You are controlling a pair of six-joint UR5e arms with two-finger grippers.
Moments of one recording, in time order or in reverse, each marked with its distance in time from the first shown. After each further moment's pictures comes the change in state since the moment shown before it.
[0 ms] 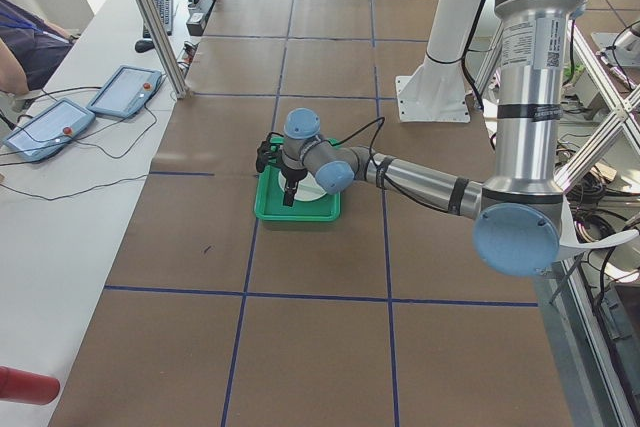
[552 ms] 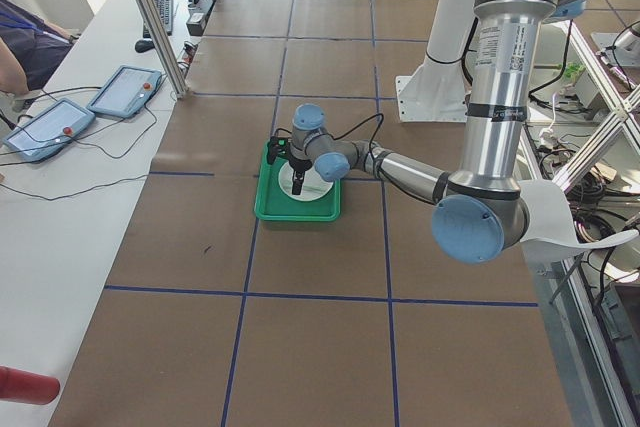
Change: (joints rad) left arm 0.149 -0.061 0.045 -0.008 0.112 -0.124; right arm 0.000 0.000 0.000 0.000 0.000 0.000
